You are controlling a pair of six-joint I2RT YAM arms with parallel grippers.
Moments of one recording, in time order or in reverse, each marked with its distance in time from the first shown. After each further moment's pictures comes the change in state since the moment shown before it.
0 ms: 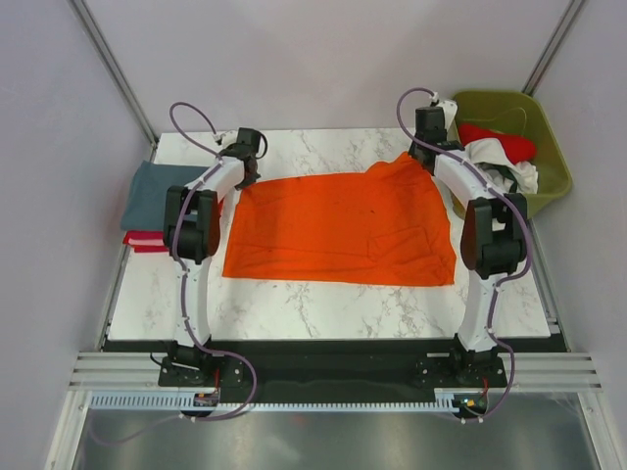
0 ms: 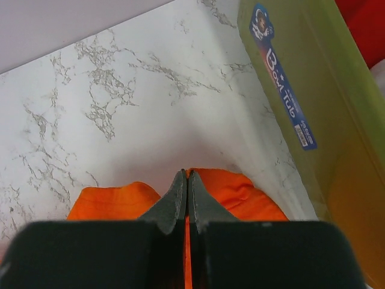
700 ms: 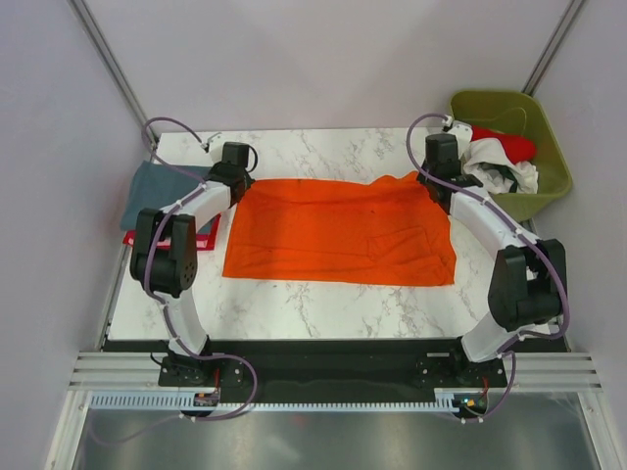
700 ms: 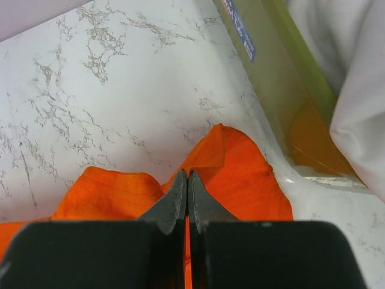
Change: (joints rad) left arm -0.018 -0.430 -0.550 0.406 0.025 0.001; right arm 0.042 -0.433 -0.483 0.081 0.033 0.040
